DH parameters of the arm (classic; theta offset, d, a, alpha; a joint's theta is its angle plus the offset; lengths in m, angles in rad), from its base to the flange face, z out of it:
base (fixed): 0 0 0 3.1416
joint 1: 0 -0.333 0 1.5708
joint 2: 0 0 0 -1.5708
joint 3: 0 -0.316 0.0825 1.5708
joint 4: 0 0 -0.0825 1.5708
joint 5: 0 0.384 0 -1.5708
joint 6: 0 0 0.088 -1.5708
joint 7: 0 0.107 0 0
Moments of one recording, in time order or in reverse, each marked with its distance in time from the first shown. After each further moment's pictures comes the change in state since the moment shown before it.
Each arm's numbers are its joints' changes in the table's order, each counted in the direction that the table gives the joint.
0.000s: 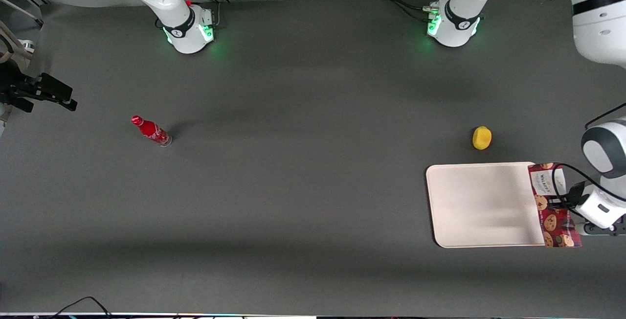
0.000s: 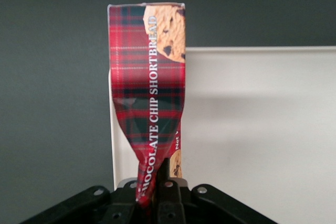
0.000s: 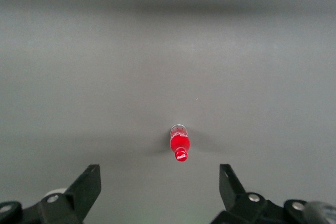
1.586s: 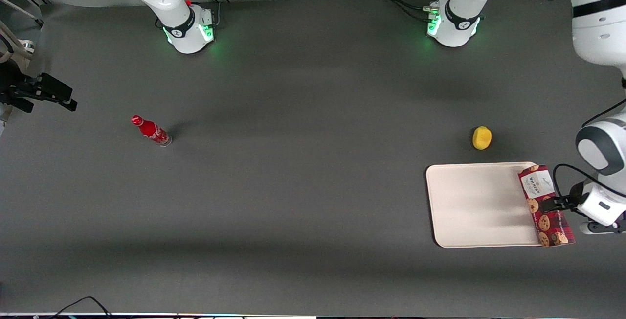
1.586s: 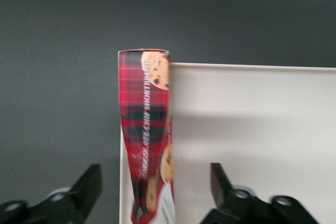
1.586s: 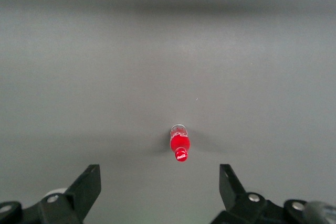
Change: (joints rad) arm -0.003 -0.034 -0.002 0.068 -0.028 -0.120 -0.004
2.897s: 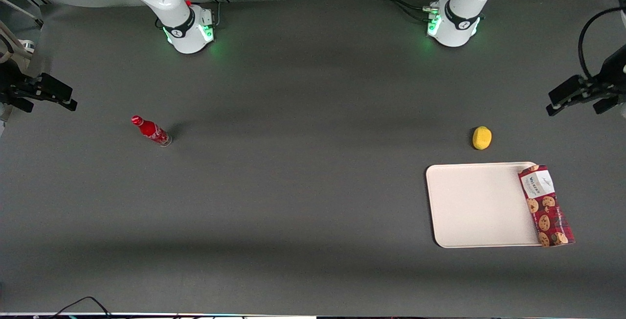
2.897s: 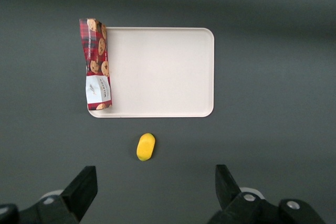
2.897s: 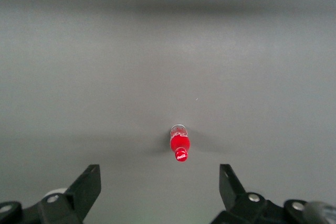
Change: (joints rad) arm 0.063 -0.672 0.223 -0.007 0.203 0.673 -0.334
